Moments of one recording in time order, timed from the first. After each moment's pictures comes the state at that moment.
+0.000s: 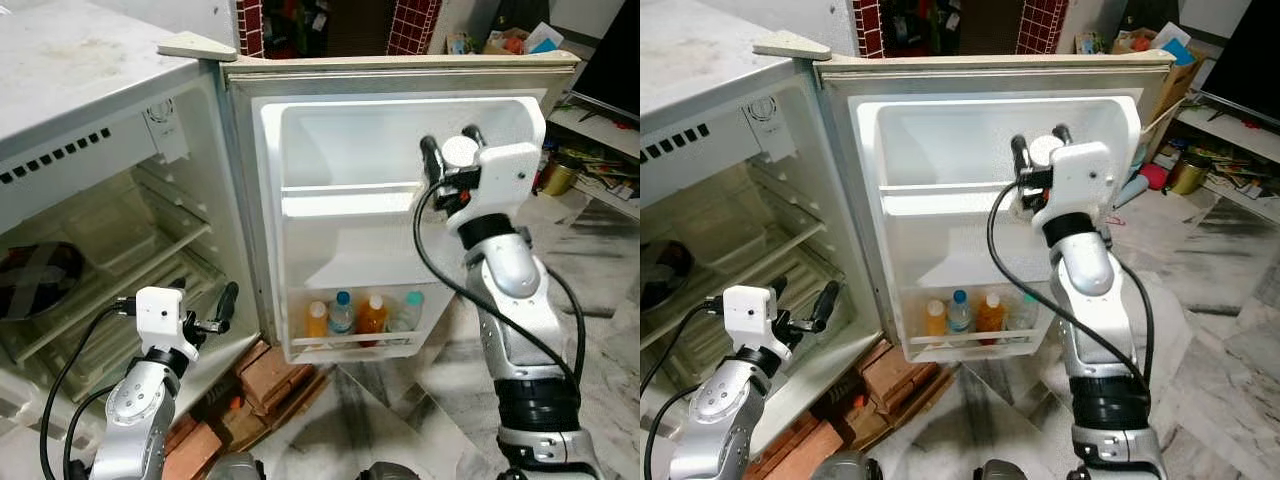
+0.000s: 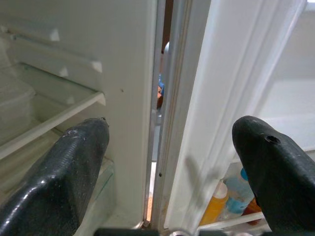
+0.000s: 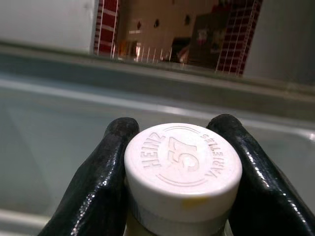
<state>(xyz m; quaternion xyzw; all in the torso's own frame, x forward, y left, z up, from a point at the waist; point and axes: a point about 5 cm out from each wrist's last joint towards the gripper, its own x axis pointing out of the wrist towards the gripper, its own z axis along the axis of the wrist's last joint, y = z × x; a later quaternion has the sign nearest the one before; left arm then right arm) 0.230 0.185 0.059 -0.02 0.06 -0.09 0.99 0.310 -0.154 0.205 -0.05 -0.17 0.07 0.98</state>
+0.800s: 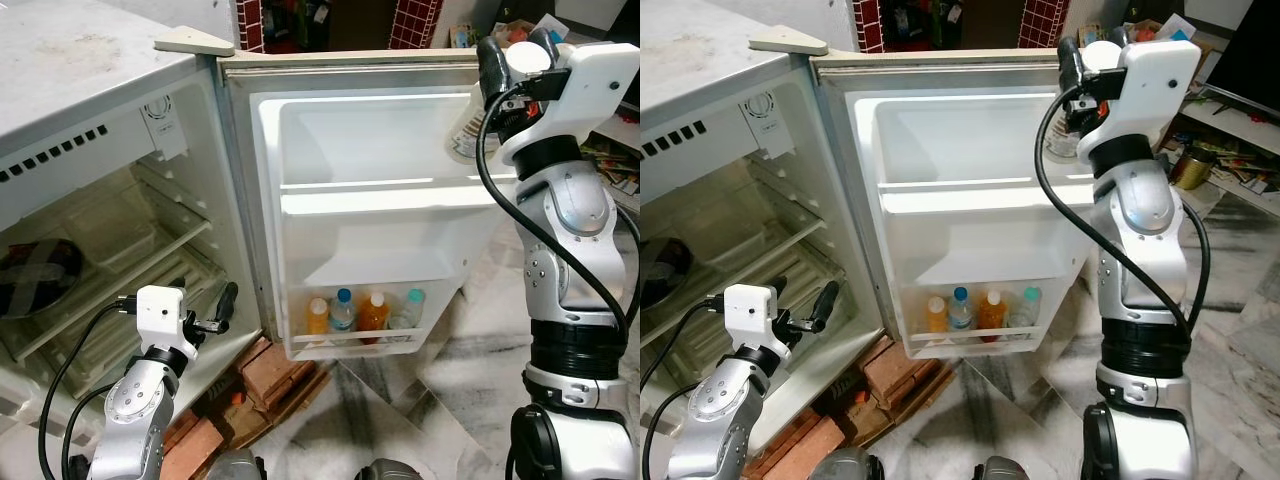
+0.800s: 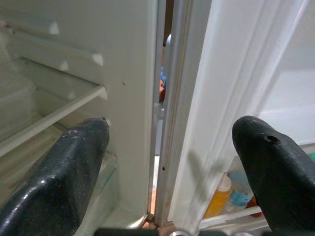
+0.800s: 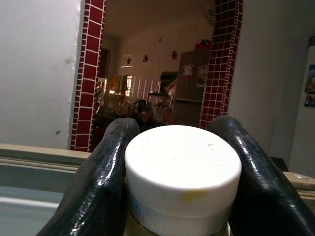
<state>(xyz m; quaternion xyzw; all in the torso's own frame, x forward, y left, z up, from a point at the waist) 0.230 0.185 0.058 -0.02 0.07 -0.09 0.99 0.326 -0.183 0.277 -0.04 -0.25 0.06 0.97</state>
